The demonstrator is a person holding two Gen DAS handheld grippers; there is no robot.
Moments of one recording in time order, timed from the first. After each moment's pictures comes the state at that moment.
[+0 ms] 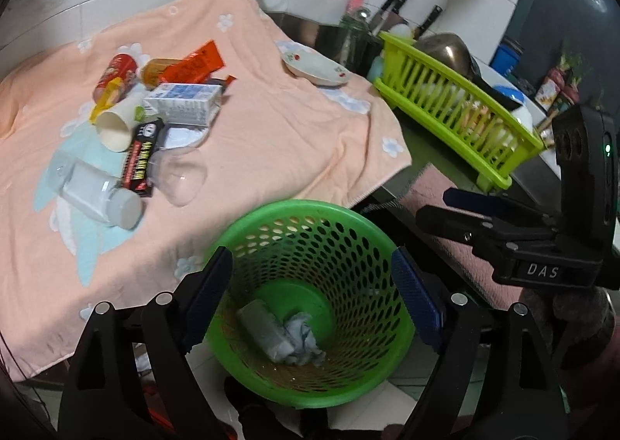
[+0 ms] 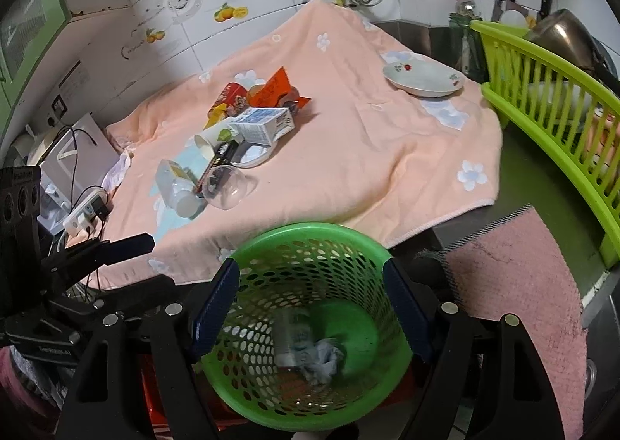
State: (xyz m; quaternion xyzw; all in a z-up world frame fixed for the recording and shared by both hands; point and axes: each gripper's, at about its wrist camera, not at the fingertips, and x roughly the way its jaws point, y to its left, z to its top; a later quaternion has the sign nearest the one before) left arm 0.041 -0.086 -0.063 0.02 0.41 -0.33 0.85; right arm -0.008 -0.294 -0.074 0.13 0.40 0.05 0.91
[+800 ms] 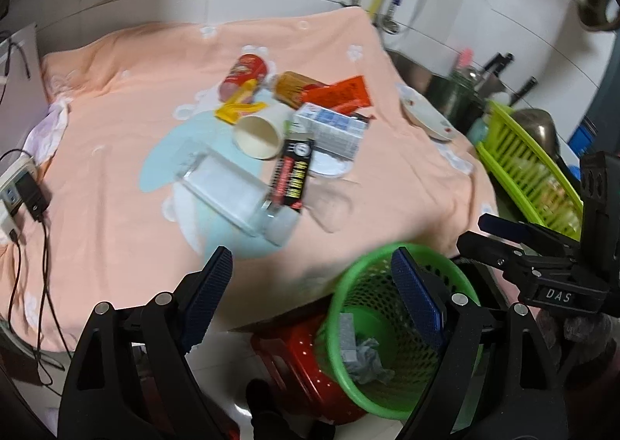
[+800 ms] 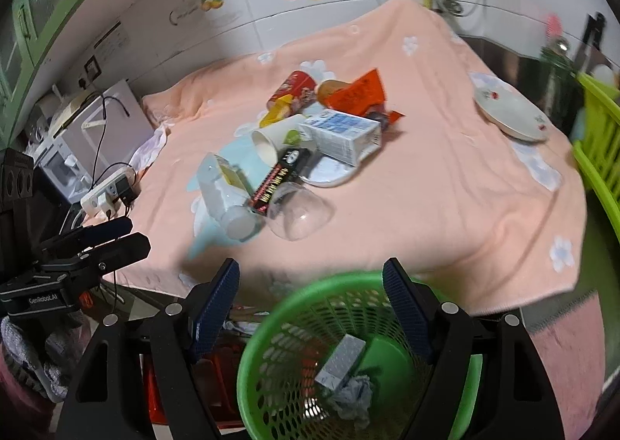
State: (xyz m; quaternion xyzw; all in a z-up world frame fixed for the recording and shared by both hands) left arm 0.099 0.028 -0.053 -0.05 0.41 -0.18 0.89; right arm 0.078 -0.208 -0.064 0.07 0.41 0.14 0.90
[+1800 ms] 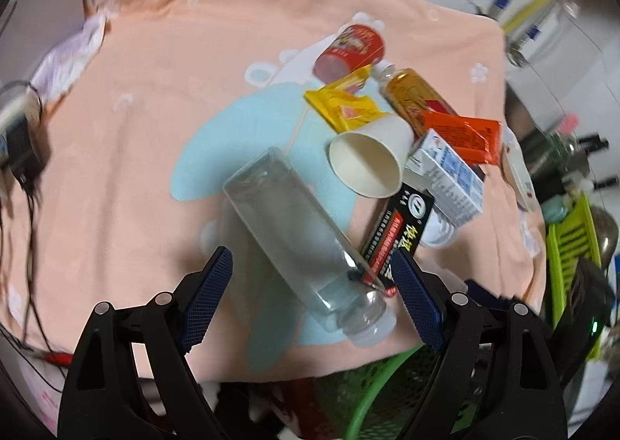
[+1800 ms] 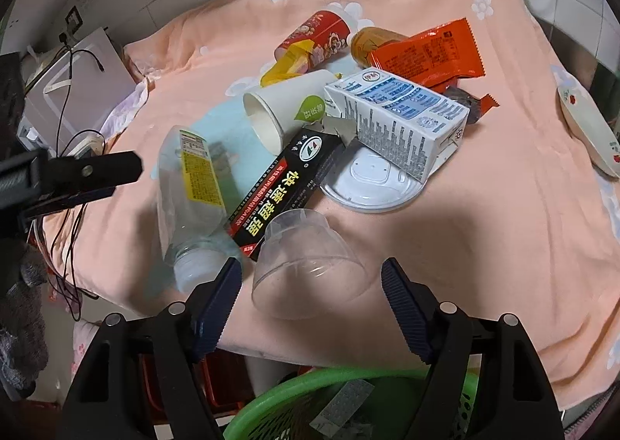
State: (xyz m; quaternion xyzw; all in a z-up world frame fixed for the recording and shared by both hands) left arm 0.239 0.067 -0.099 -0.17 0.51 -0.05 0.84; right arm 0.212 -0.147 -0.135 0.02 0.49 0.16 0.86
